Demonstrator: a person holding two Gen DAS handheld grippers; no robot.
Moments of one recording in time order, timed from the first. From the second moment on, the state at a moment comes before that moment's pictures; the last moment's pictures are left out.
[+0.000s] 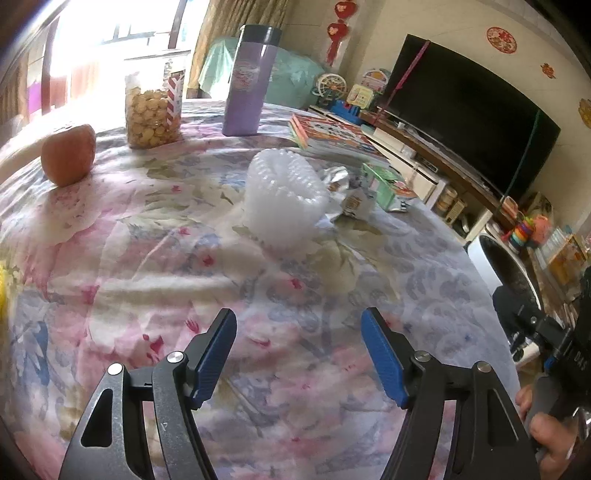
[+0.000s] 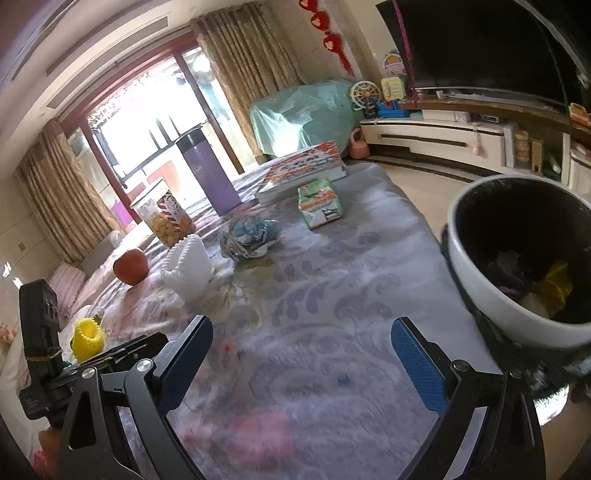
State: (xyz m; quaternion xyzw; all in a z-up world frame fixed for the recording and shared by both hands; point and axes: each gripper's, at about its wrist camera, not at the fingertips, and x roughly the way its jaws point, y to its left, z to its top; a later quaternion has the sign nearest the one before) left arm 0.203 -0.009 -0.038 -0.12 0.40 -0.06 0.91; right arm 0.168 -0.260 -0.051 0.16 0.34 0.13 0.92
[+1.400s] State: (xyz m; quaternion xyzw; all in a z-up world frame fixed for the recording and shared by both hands) left arm 0.294 0.027 -0.068 -0.14 0.38 -0.05 0.91; right arm 0.291 -0.189 -0.080 0.17 0.39 0.21 0.88
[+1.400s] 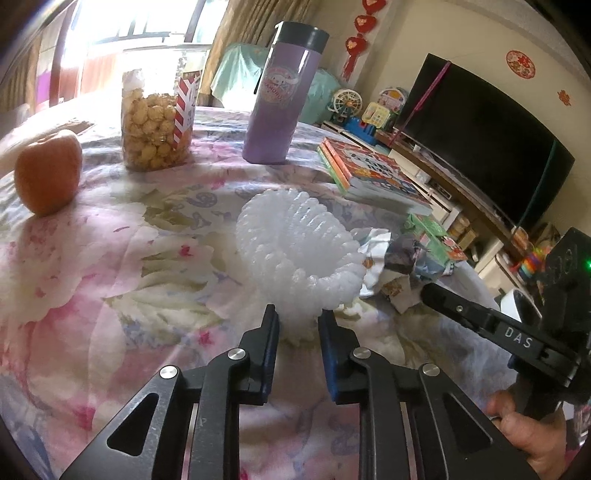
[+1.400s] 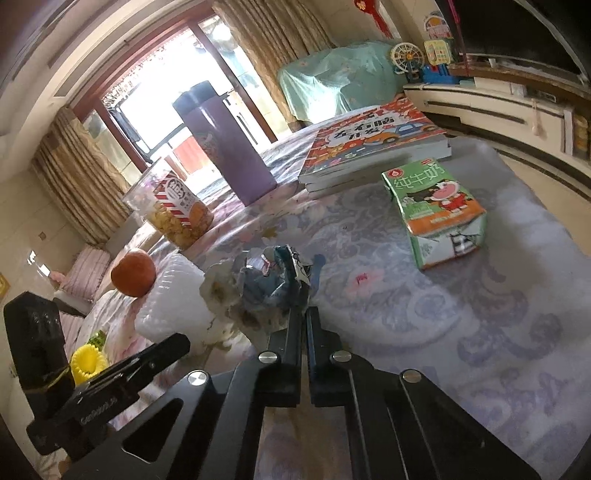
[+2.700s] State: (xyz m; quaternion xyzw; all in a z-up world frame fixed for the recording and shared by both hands) left arm 0.234 -0.024 -0.048 -0.10 0.37 -0.13 0.91; right arm 0.203 -0.246 -0.058 0.18 0.36 0.15 0.91
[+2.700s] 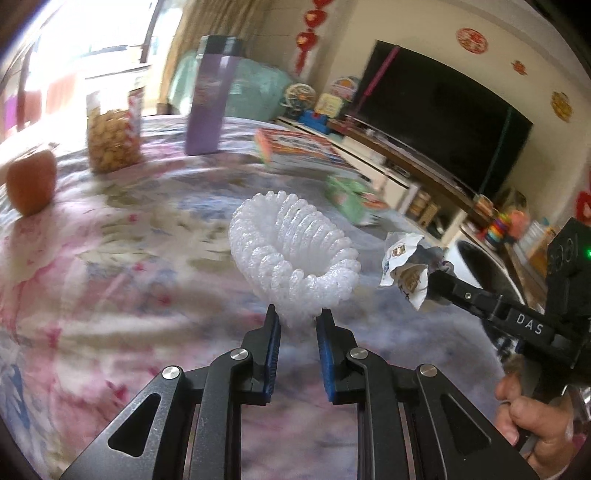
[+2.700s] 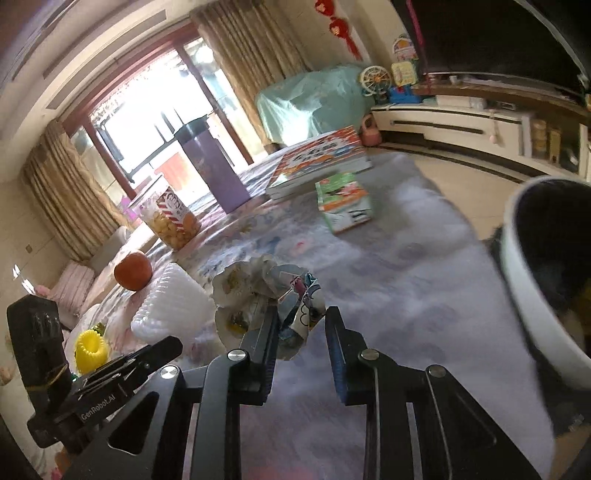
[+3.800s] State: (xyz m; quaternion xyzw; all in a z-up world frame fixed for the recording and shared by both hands) left arm 0.226 -0.132 -0.038 -0.03 0.39 -0.24 0.89; right arm 0.108 -0.348 -0.043 0.23 0.29 0.04 0.93
